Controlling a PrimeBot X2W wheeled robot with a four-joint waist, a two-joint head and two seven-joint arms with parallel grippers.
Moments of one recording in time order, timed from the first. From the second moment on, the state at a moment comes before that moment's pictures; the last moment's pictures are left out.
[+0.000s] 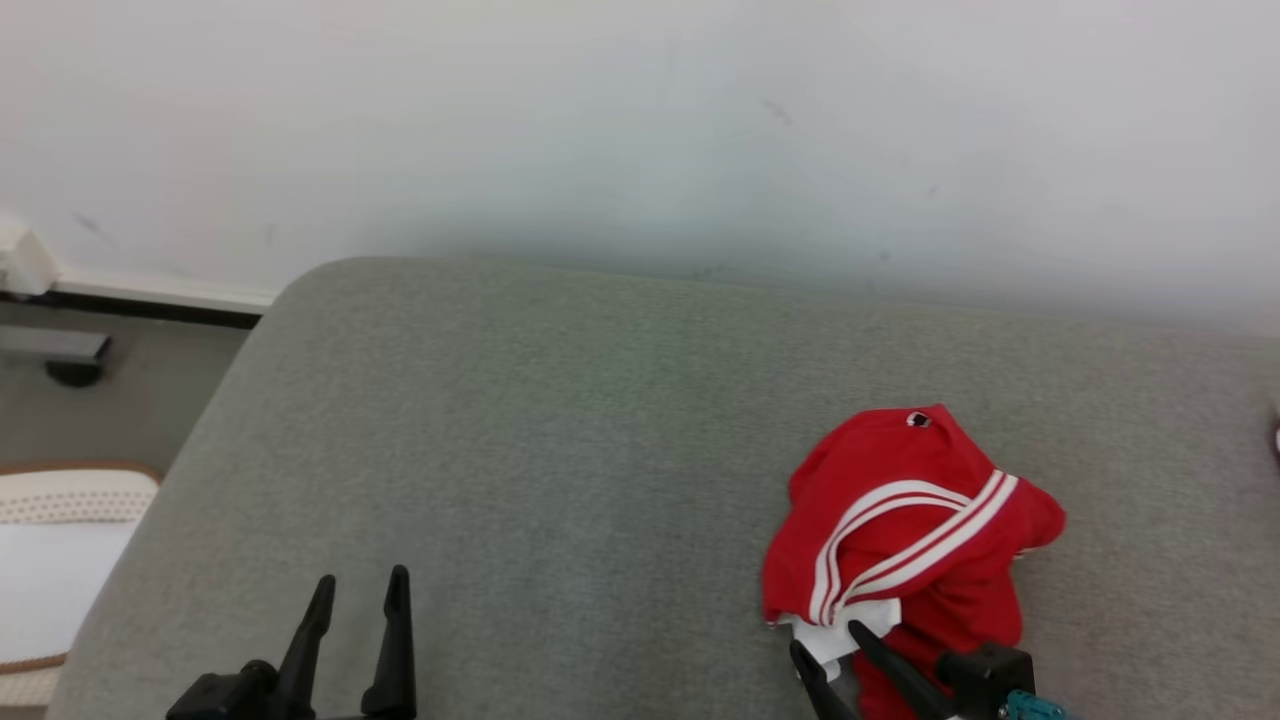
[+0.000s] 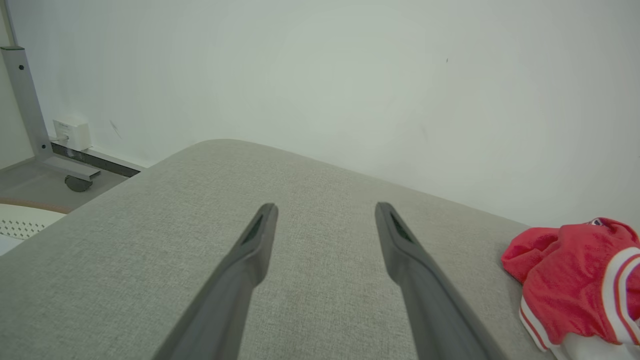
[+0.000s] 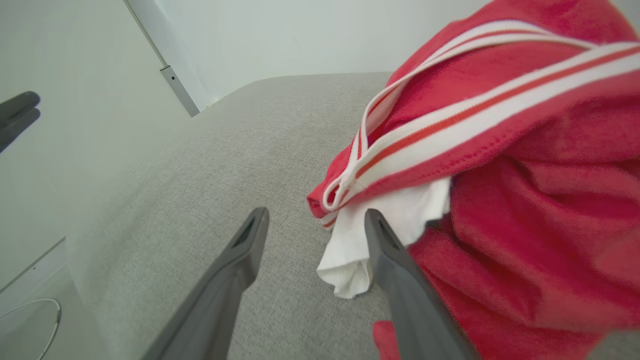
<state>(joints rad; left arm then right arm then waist) 0.00 0.05 -0.01 0.19 -0.28 -0.10 -0.26 -0.15 -0.11 0.54 0.37 0.54 0.13 -0.11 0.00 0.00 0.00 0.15</state>
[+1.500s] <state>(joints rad) -0.04 0.05 -0.03 0.21 -0.30 -0.11 -0.26 -0.12 -0.43 0.29 0.08 1.07 0.13 0.11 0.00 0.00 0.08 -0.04</state>
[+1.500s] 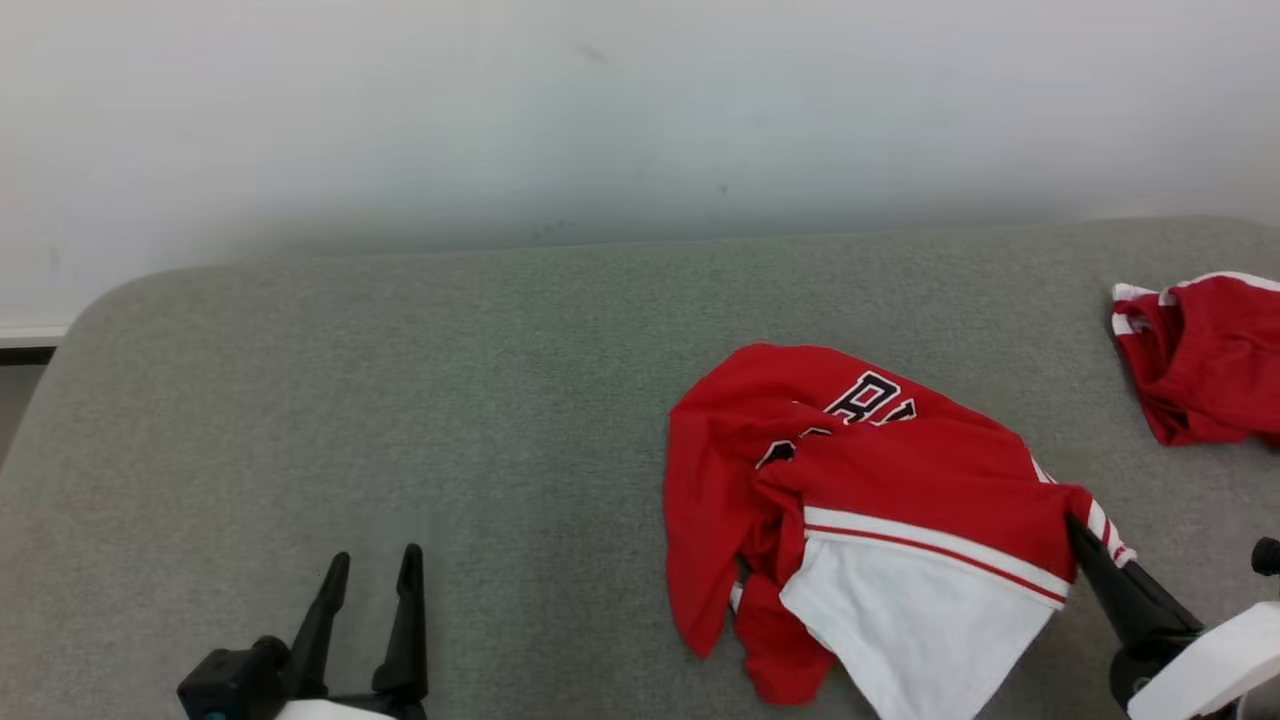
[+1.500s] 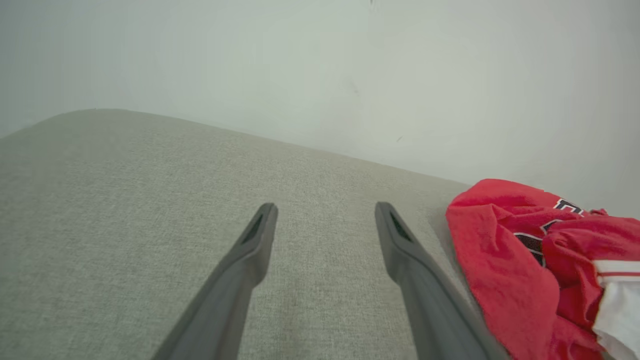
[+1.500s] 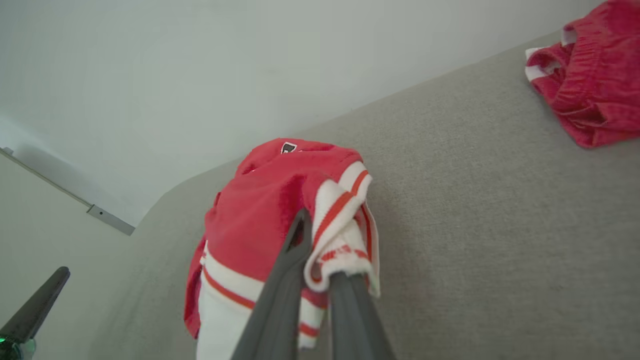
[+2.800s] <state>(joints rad) -0.07 0.05 -0.09 0.22 -0.31 -0.11 -0.26 -0.15 -0.44 0.14 0.17 0.64 0.13 -0.02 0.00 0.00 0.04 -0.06</state>
